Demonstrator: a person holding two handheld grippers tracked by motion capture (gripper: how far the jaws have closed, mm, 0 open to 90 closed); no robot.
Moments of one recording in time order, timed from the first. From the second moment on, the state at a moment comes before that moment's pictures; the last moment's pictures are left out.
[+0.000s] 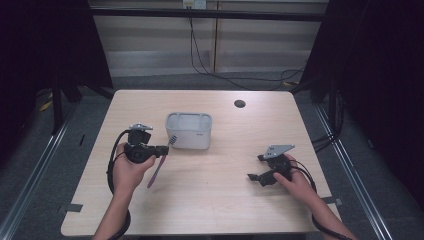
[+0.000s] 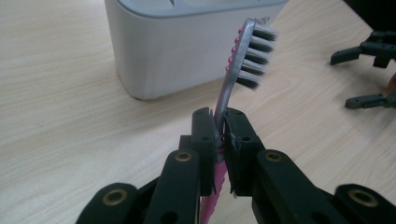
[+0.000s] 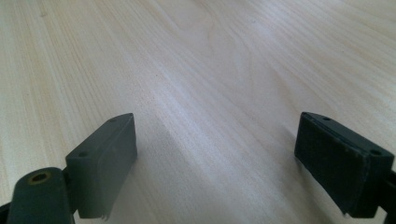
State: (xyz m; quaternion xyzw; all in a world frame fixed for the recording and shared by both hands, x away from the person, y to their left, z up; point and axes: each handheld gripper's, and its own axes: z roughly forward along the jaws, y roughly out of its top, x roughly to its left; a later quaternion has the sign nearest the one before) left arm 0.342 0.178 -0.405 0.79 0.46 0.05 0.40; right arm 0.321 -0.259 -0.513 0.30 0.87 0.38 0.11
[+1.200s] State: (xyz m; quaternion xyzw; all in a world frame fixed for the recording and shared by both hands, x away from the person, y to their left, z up) left arm 0.349 0.188 -0.370 0.73 0.46 0.11 0.49; right arm 0.321 -0.259 -0.513 0.30 0.87 0.38 0.11
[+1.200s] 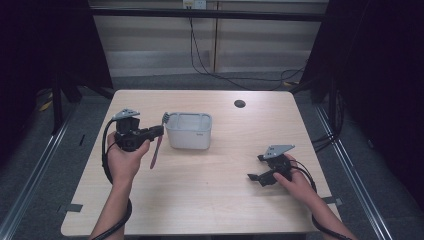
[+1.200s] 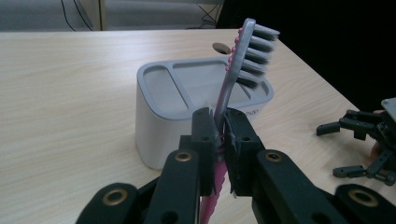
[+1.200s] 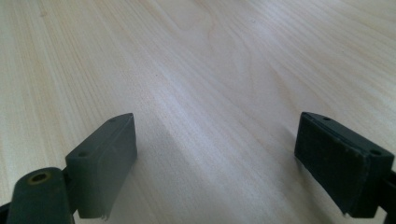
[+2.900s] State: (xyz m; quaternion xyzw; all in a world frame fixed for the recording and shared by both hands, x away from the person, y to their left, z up) left arm 0.382 0.177 -0.327 0.68 0.47 0.15 0.54; right arm 0.321 -0.259 -0.513 0.30 0.87 0.38 0.11
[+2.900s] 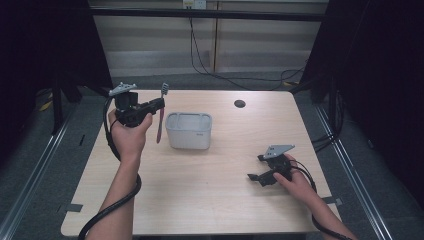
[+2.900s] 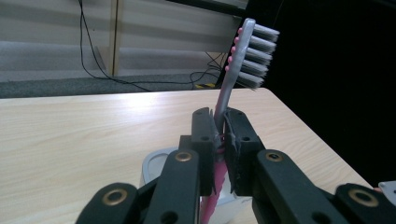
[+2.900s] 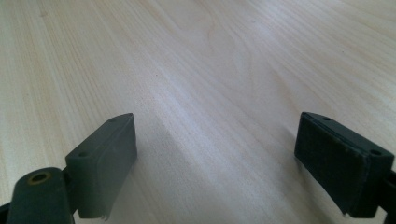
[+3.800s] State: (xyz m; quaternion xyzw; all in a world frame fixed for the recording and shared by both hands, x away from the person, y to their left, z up) left arm 0.398 0.168 -0.314 0.66 0.47 0.16 0.56; right arm 0.321 -0.259 -0.513 0.30 0.87 0.38 0.11
